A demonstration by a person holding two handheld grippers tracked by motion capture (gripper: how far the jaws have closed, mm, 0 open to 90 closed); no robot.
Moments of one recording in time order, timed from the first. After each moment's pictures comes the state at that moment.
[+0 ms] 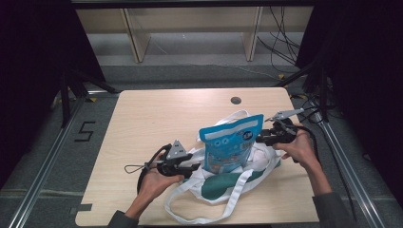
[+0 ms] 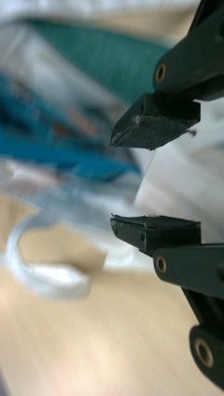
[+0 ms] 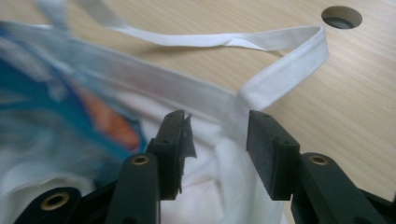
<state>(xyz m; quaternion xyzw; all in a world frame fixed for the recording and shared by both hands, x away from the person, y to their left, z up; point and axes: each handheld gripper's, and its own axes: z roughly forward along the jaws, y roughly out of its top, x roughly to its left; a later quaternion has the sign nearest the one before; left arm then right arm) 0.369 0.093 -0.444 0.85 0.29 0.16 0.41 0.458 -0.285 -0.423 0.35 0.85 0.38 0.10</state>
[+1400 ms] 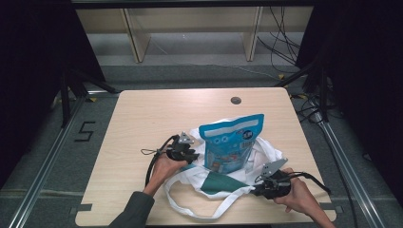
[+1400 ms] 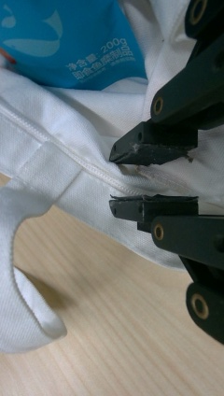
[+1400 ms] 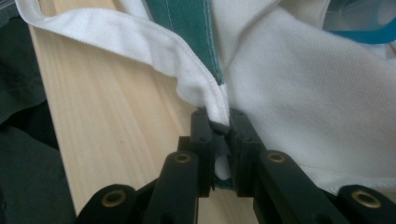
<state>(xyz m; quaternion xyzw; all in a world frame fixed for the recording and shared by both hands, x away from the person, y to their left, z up) 0.443 0.087 -0.495 0.87 0.32 0.11 0.35 0.341 -0.256 -0.487 0.23 0.93 0.28 0.01</state>
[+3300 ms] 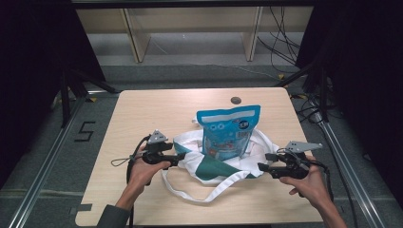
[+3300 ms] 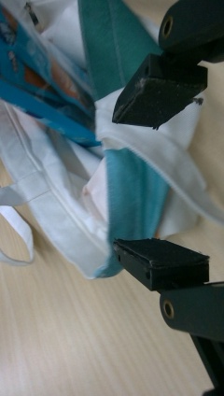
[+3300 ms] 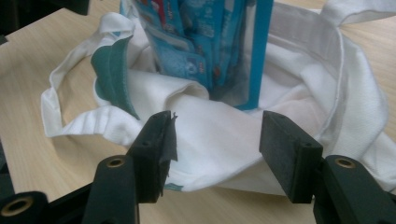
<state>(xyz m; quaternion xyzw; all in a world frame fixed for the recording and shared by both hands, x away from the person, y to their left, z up) 0.393 0.147 -0.458 0.79 0.41 0.12 0.45 0.362 -0.294 -0.443 0.36 0.81 0.45 0.10</state>
